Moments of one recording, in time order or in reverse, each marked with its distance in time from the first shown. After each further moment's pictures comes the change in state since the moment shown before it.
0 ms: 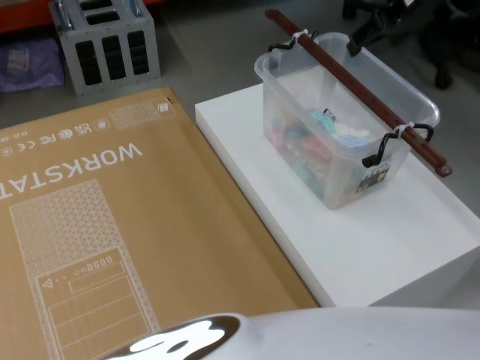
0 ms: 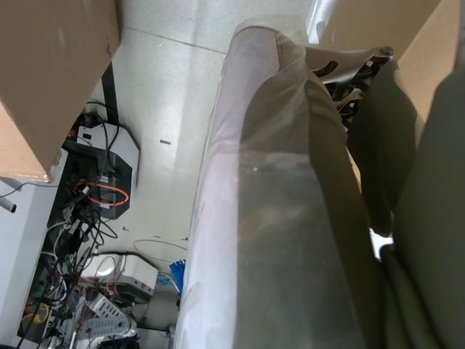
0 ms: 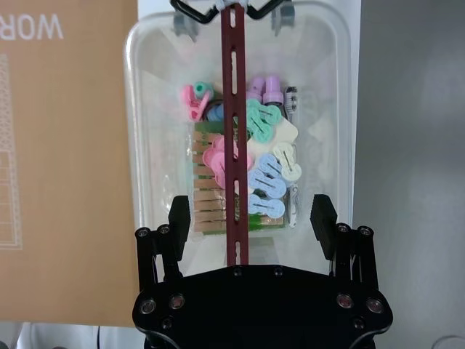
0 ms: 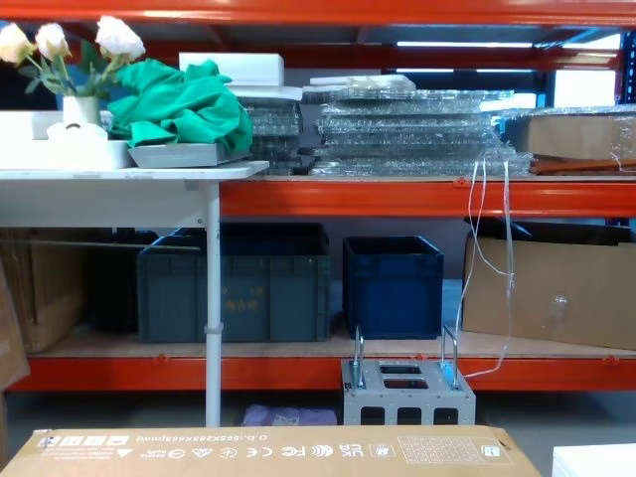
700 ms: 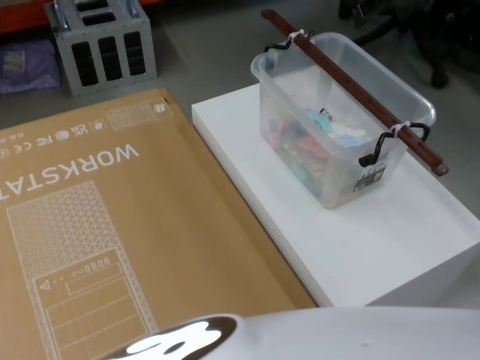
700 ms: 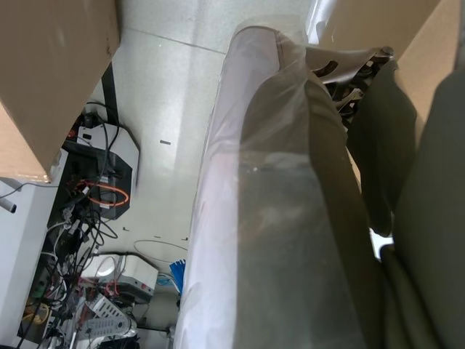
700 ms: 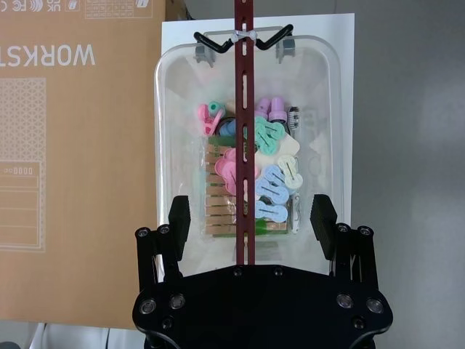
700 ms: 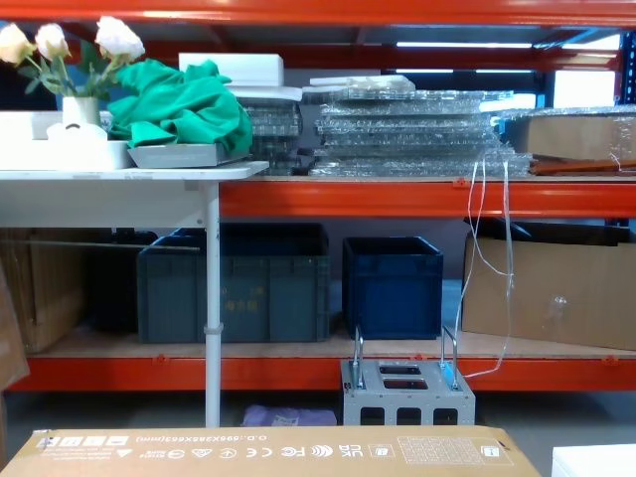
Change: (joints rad) left arm 0.000 0.000 0.000 0.000 0.000 0.000 0.000; right arm -0.031 0.080 0.090 -0.085 0.069 0.005 -0.030
